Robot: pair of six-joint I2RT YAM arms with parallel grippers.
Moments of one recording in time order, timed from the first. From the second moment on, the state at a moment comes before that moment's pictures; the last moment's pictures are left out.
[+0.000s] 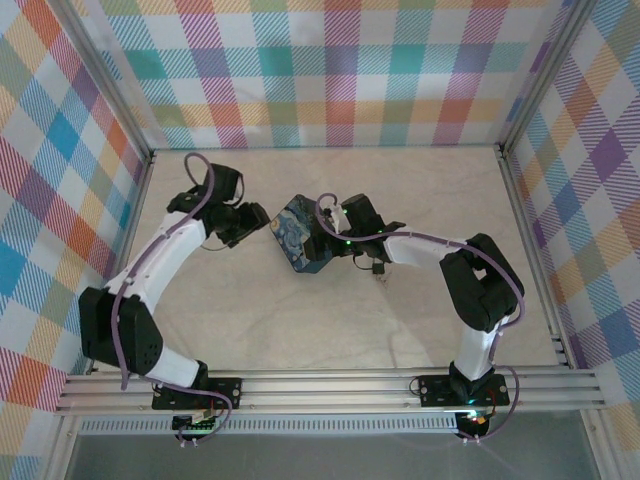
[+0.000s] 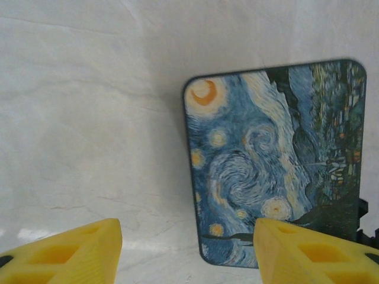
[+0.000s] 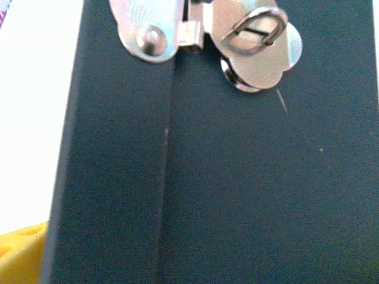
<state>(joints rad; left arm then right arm) -0.31 1.51 1.28 -0.82 0.15 -0.76 0.63 1.82 1.11 -0.09 -0.37 0.35</state>
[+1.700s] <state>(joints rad) -0.47 1.88 1.46 -0.67 0.07 -0.78 0.45 1.55 0.90 -0.07 -0.35 0.47</state>
